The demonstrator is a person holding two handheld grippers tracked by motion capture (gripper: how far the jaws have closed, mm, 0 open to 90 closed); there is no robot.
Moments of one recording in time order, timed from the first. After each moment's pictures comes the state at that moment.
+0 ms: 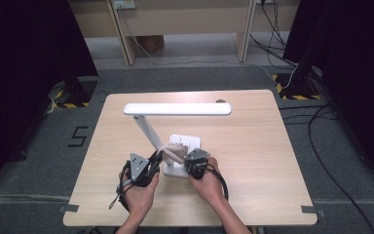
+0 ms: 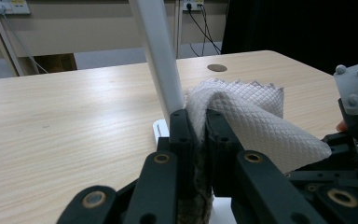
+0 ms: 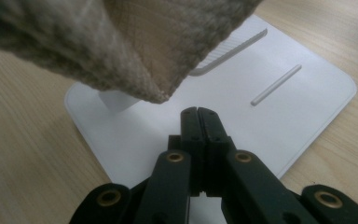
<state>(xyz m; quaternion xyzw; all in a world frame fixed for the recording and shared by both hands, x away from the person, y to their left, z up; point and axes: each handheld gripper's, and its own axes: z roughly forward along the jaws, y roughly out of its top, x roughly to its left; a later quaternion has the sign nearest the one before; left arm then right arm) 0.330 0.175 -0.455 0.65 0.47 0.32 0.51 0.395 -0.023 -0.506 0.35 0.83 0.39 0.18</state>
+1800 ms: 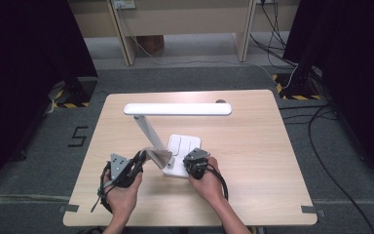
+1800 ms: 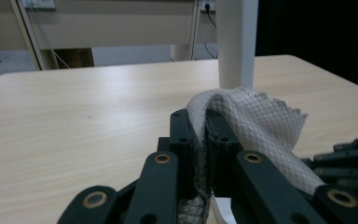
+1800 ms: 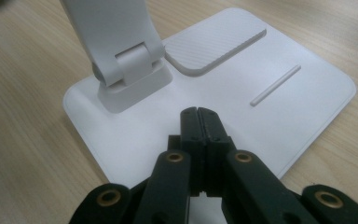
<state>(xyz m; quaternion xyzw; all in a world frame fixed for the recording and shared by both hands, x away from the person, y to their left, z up) 0.322 0.220 -0.437 0.63 0.49 0.33 0.51 0.396 -0.023 -0.507 0.35 0.83 0.39 0.18</state>
